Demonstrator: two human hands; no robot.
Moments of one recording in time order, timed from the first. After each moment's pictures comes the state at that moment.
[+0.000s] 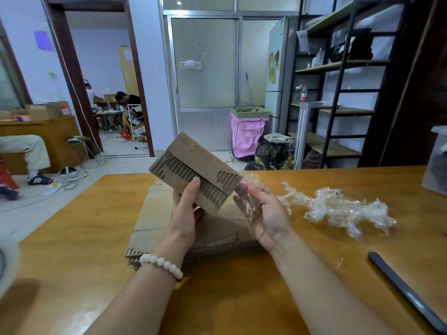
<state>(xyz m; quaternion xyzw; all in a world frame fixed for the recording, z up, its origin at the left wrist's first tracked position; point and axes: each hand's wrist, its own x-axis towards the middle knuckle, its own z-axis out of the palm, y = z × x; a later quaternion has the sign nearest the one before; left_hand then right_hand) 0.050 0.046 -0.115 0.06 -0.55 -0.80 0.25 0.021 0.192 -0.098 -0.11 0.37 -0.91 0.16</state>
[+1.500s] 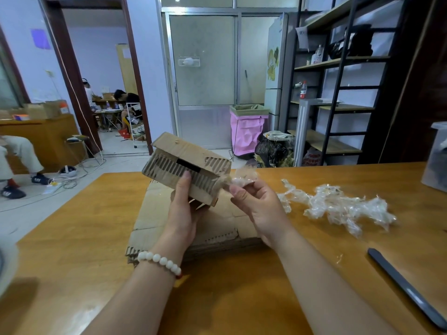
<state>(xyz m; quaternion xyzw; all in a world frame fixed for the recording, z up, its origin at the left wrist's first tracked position) 0.049 0.047 -0.112 0.06 -0.52 -0.82 0.24 0.022 0.193 -0.101 -0.26 0.54 -0.80 0.08</state>
